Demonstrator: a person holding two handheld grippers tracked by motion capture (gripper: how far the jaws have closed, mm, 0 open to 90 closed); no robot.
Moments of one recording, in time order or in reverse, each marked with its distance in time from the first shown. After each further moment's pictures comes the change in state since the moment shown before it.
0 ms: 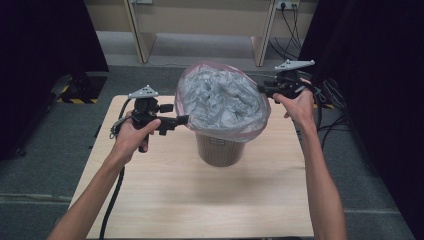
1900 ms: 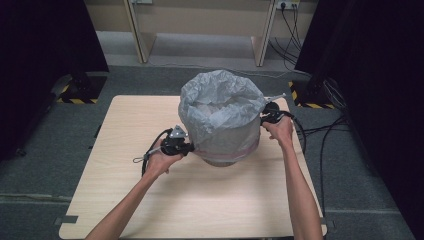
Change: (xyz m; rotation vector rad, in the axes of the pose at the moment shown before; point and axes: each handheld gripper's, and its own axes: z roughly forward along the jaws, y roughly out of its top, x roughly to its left) left arm 0.027 -0.131 0.114 0.259 0.100 0.176; right arm -0.017 -0.121 0.114 0.317 0.051 0.088
